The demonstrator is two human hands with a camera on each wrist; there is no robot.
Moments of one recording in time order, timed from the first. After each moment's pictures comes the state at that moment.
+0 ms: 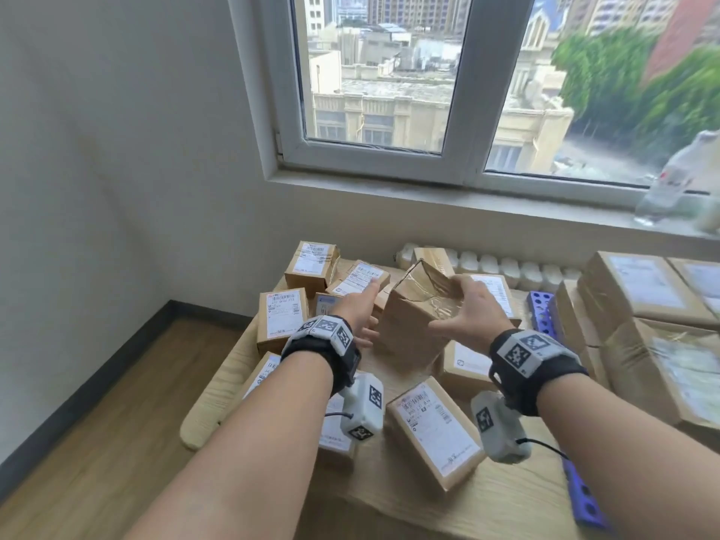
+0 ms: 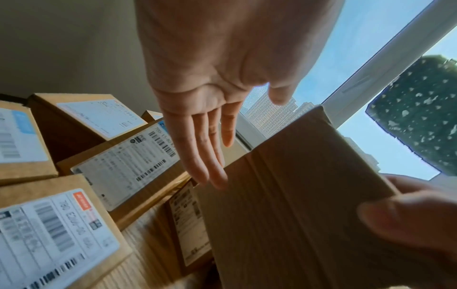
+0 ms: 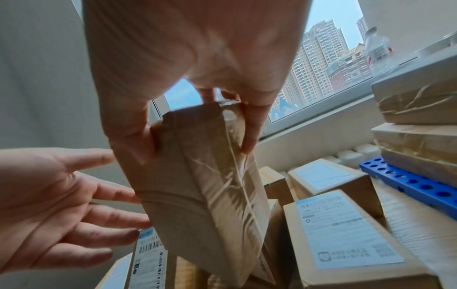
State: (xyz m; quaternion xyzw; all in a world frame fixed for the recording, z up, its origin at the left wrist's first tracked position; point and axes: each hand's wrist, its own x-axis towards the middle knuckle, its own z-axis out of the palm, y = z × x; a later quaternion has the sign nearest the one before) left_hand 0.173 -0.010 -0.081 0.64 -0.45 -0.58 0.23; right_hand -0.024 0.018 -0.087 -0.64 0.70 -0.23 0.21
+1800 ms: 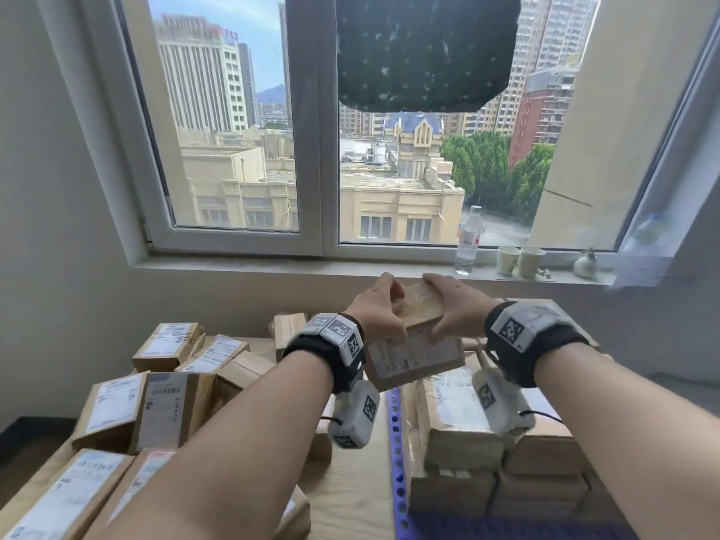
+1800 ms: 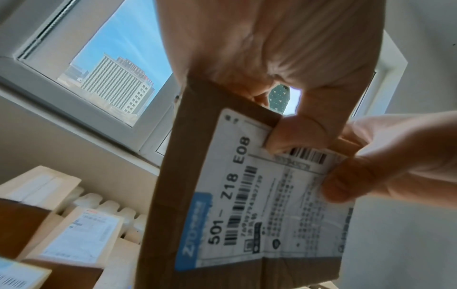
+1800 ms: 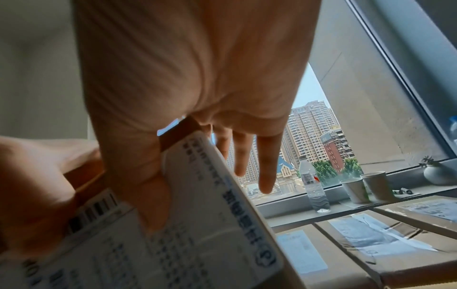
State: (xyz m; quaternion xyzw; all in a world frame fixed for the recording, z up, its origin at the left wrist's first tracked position) left_hand -0.122 0.055 0.028 0.43 -0.82 -0.32 0.18; right_hand -0.284 0.111 0.049 -0.67 0.72 -0.14 0.14
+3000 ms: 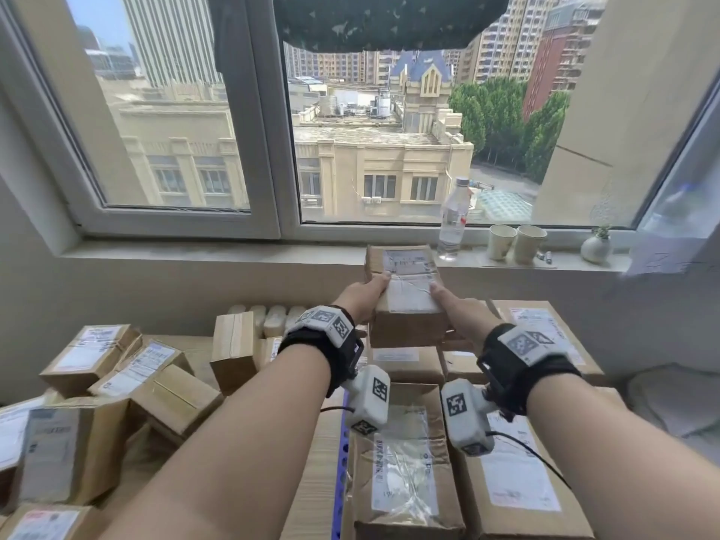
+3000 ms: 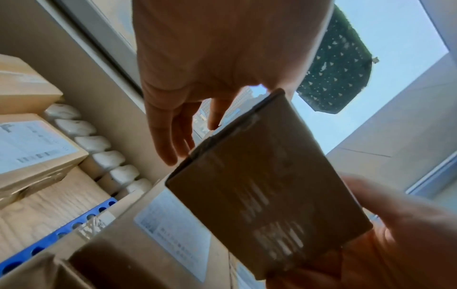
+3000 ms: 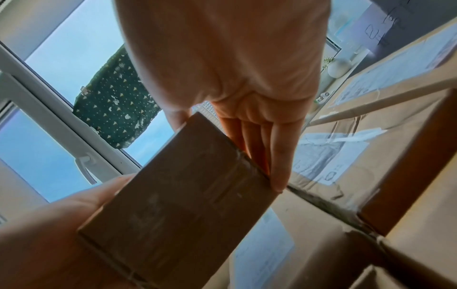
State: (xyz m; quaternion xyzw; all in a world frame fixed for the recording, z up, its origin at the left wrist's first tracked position) left_hand -0.272 -0.065 -0.014 0.54 -0.58 -0.55 0.24; right_hand -0.432 0.002 -0.026 -0.33 0.74 -0.40 0.42
